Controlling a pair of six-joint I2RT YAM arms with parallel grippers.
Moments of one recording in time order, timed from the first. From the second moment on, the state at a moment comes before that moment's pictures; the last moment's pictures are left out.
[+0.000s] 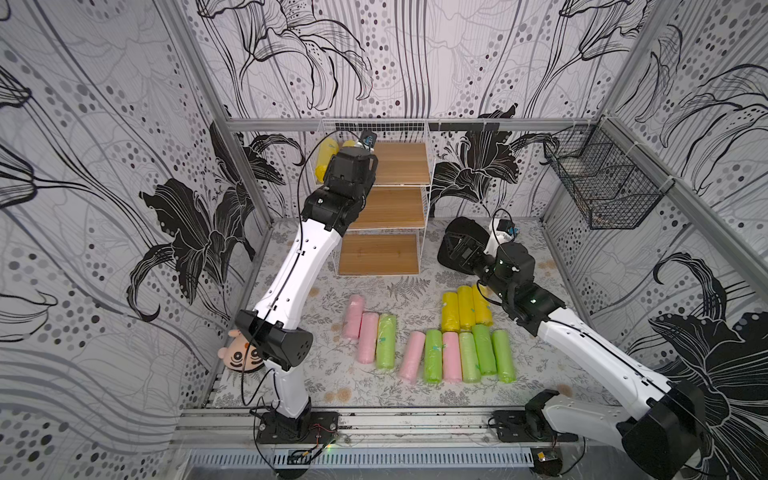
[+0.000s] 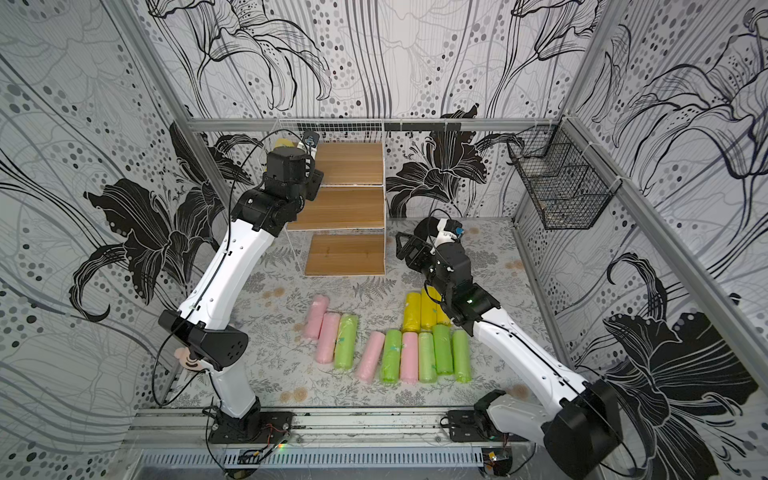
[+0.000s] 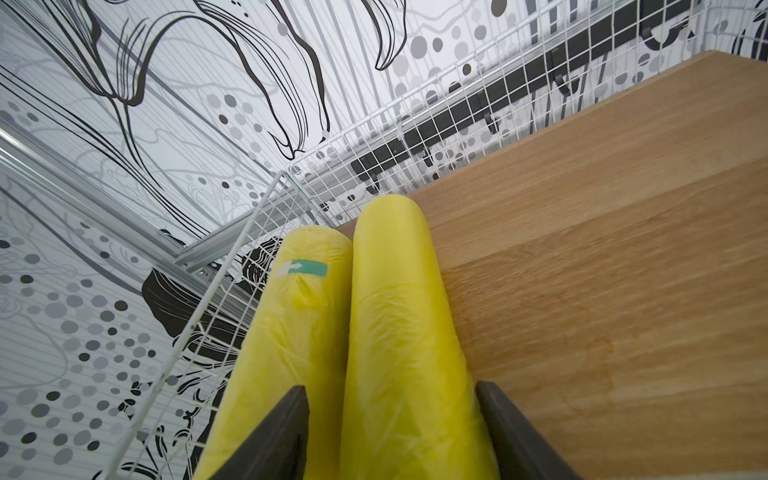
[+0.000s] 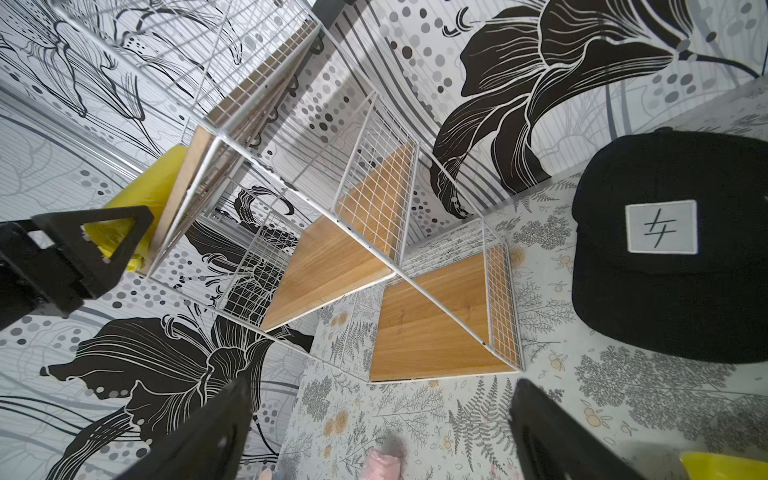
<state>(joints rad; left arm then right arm) -0.40 1.84 2.27 -0.73 -0.61 0.30 0.54 1.17 0.96 0.05 0.10 0.82</state>
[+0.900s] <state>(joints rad) -0.46 1.25 1.54 -0.61 -0.21 -0.18 0.54 1.39 1.08 -0.44 0.06 0.46</state>
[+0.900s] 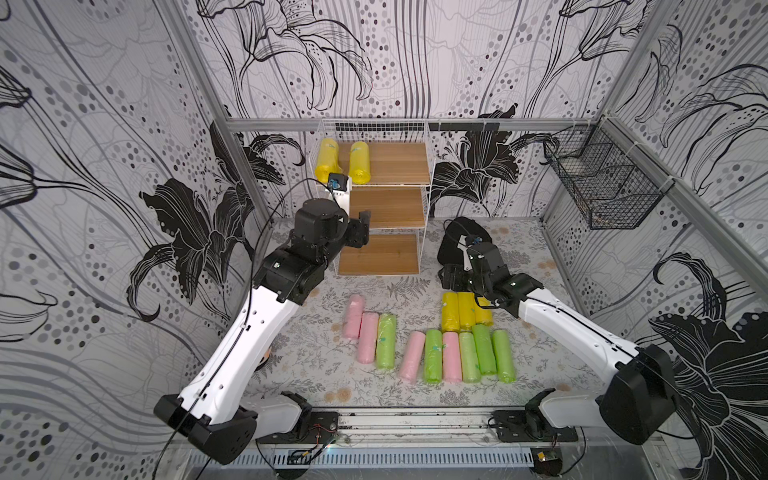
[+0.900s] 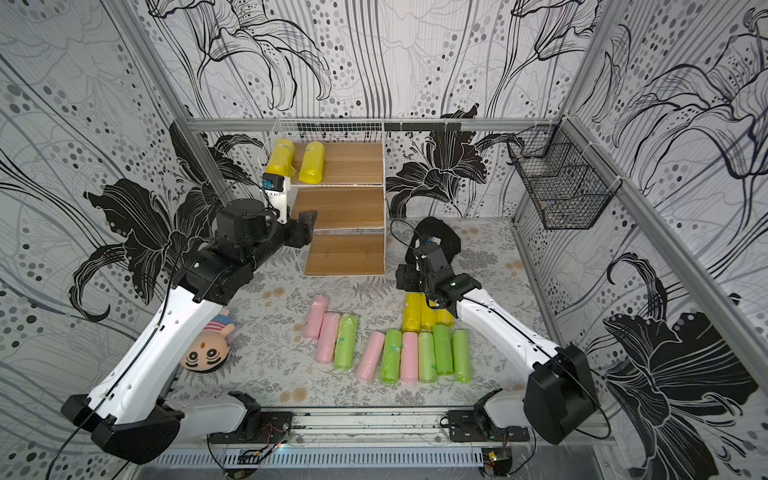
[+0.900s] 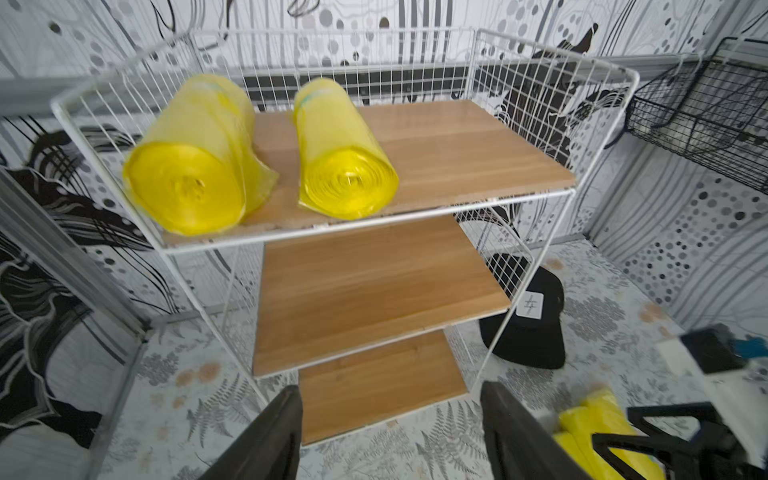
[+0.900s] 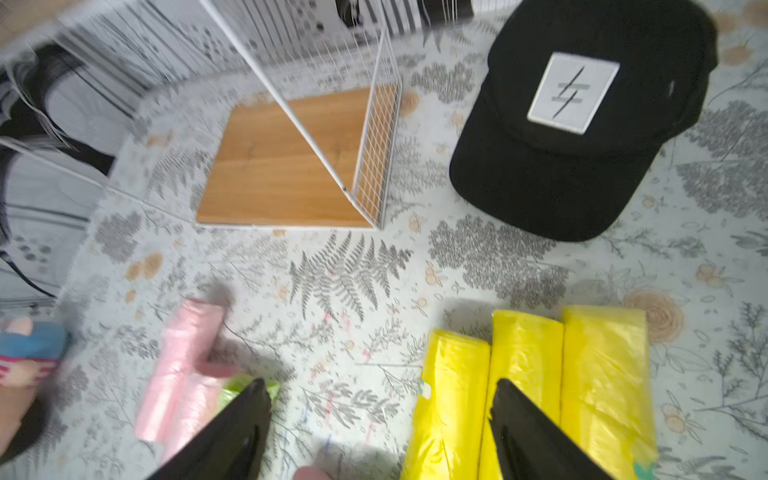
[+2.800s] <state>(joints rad) -0.48 1.11 0.98 -0.33 0.10 -0.46 0.66 1.95 1.30 -0.62 0.21 0.32</state>
